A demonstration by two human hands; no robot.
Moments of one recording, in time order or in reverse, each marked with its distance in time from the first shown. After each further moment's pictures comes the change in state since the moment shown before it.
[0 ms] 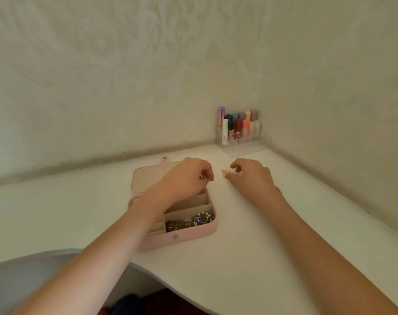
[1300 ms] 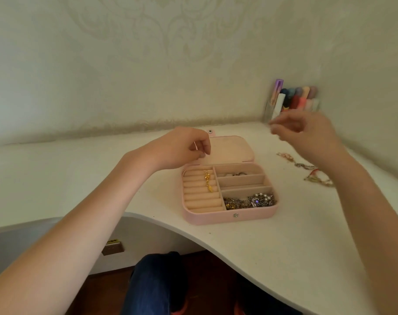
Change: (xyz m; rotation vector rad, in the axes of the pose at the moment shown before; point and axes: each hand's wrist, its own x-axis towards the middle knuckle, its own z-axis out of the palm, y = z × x) left_hand -0.059 -0.085 -0.067 -0.084 -0.070 -0.086; right_hand -0.010 -0.064 -0.043 0.511 0.051 -0.206
